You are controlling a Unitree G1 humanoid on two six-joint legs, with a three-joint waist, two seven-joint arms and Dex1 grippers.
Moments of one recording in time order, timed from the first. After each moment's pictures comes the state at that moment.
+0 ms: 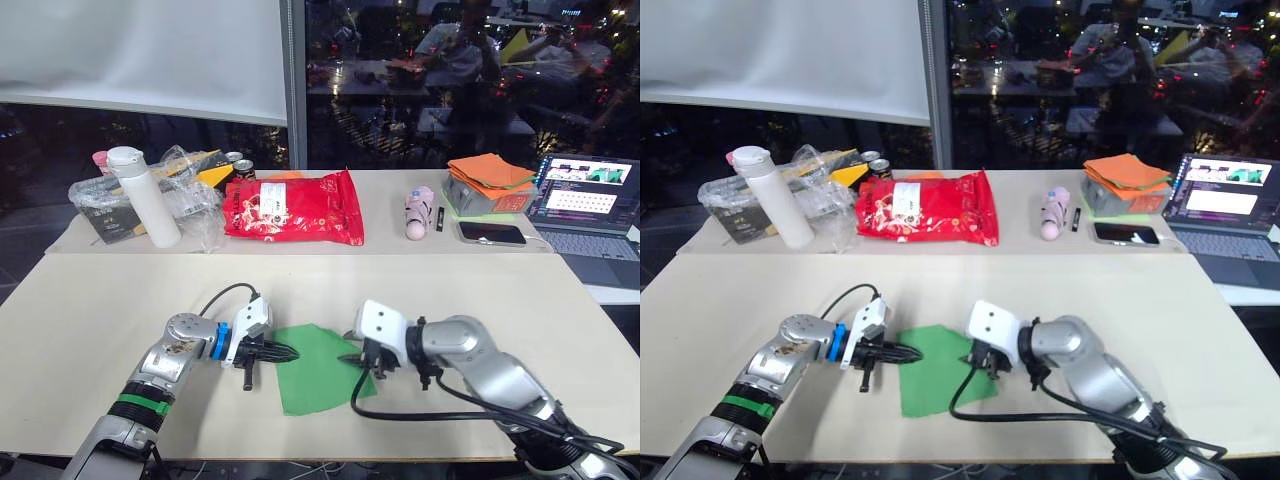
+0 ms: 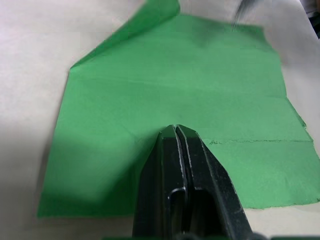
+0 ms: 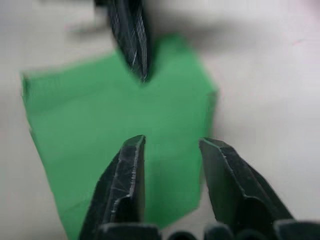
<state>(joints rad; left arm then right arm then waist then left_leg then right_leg) -0.45 0.57 -0.23 0.30 -0.21 0.26 -1.33 -0.40 -0.57 0.29 -0.47 0.10 0.75 0.92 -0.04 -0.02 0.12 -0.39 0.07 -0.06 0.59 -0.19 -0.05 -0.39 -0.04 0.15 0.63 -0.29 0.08</state>
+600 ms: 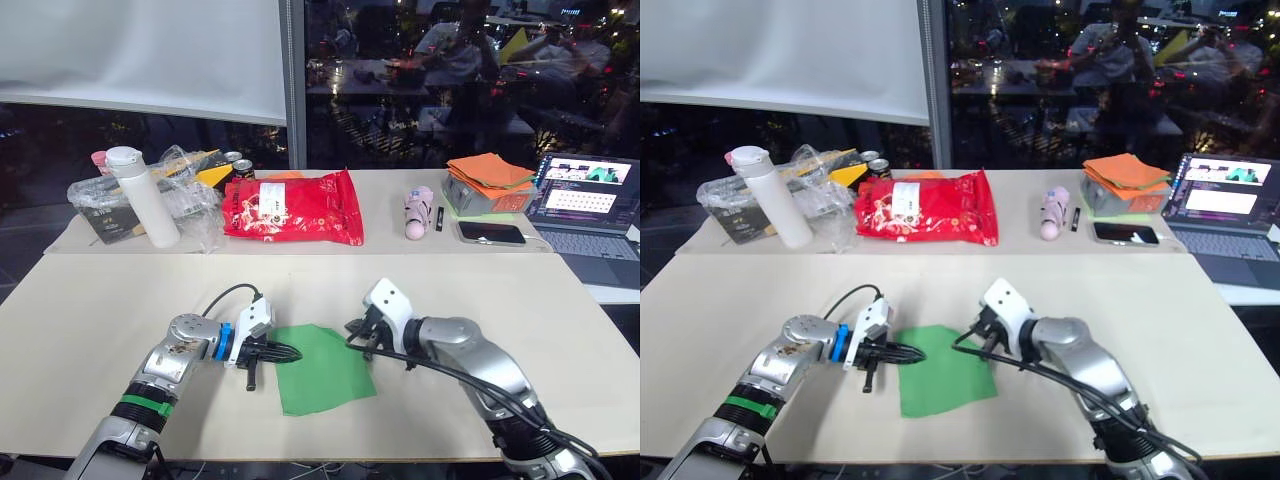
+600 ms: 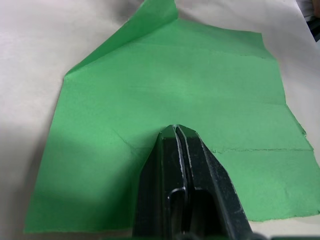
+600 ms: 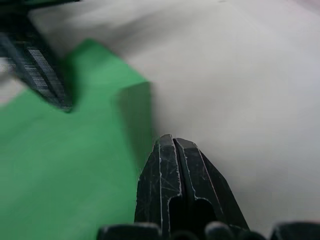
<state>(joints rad) -0.45 0.55 -0.23 0.28 -0.22 0.29 -1.32 -0.37 -0.41 0.30 -0.29 0.15 0.83 0.71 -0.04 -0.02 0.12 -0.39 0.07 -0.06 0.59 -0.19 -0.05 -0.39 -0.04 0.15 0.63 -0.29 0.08</state>
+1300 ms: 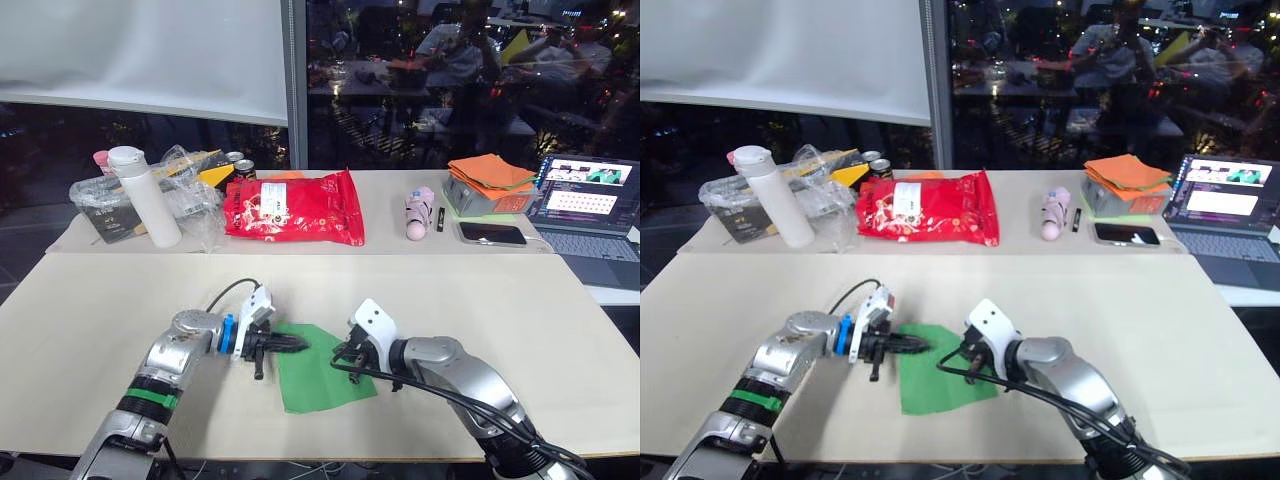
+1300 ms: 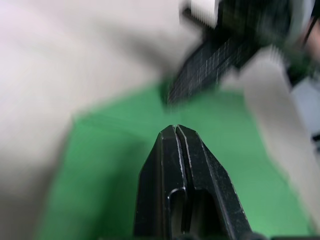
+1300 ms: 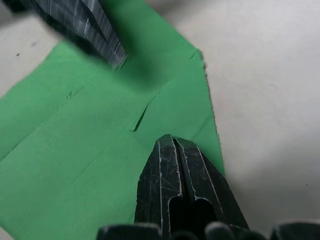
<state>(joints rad) -0.53 0.50 -0.17 0.25 -0.33 0.50 -1.29 -0.34 -0.39 0.35 -0.35 0.18 0.95 0.60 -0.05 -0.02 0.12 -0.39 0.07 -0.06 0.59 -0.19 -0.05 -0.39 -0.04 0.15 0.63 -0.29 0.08</state>
